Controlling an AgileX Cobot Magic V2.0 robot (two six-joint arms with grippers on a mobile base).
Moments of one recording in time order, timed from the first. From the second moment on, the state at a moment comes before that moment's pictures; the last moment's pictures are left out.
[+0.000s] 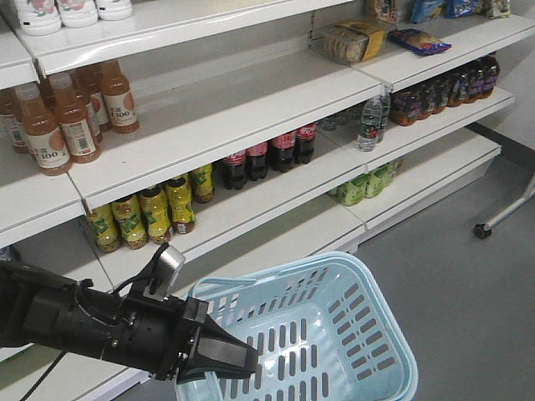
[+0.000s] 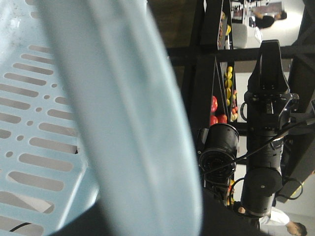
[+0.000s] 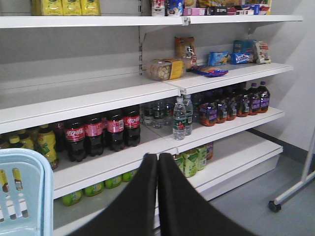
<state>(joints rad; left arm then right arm) -0.33 1.67 -0.67 -1.58 1.14 0.91 0.00 -0.01 0.03 0.03 0.10 -0.05</state>
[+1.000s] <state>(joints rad) -0.33 1.67 -0.67 -1.58 1.14 0.91 0.00 -0.01 0.03 0.03 0.10 -0.05</state>
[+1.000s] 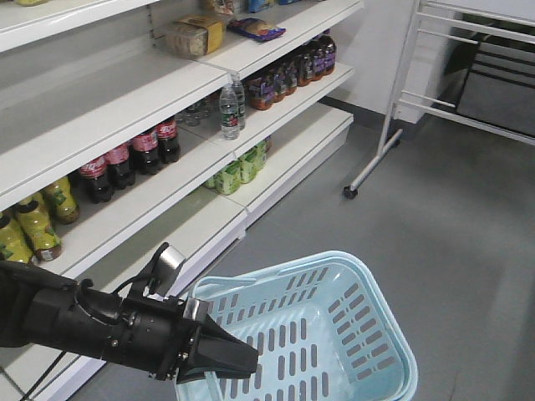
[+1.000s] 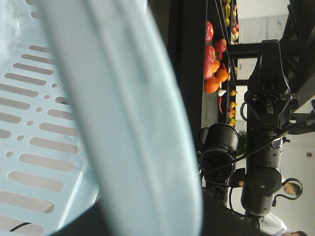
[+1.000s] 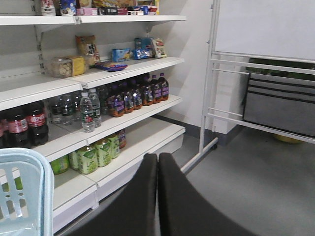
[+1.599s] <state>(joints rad) -0.33 1.67 -0.67 -1.58 1.14 0.91 0.00 -0.01 0.03 0.03 0.10 -0.05</state>
